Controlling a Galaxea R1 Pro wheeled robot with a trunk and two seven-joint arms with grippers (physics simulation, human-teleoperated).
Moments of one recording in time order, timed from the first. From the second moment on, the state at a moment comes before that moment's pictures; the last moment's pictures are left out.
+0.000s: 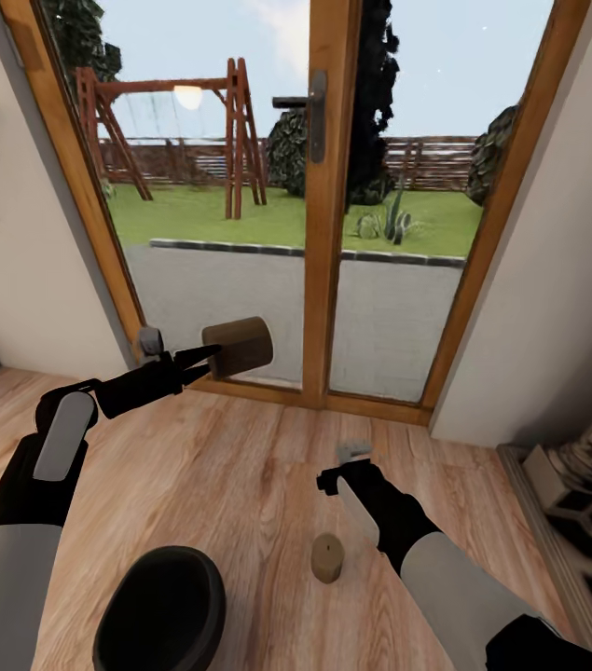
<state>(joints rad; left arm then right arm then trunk) -0.78 0.19 0.08 -1.30 0.91 1.00 -0.61 -0.79 0.14 0.41 -0.66 -0.30 0.63 -0.31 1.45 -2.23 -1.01</state>
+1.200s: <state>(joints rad) -0.77 0.17 0.08 -1.30 0.91 1.00 -0.61 -0.79 0.14 0.41 -0.66 -0.30 0.63 -0.31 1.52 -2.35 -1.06</state>
